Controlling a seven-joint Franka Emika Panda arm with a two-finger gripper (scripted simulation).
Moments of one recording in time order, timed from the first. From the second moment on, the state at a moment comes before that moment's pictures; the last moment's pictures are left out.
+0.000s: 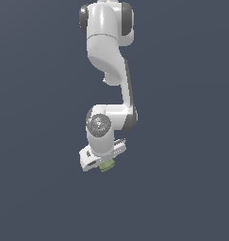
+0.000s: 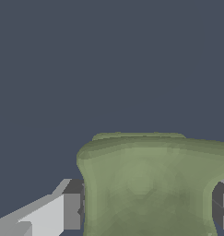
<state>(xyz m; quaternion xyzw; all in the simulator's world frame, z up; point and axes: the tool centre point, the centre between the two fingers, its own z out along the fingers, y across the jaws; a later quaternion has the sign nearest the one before) 0.095 -0.042 0.041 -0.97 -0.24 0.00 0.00</state>
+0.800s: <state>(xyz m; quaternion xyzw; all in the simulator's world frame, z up) 0.163 -0.070 0.159 -0.95 -0.24 -0.18 0.03</state>
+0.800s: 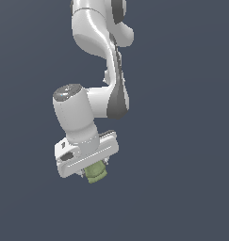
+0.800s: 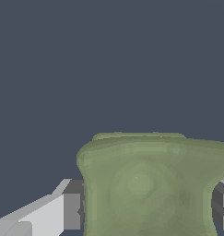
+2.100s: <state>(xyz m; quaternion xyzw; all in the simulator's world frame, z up) 0.178 -0.170 0.396 -0.84 -0.22 -0.49 0.08</state>
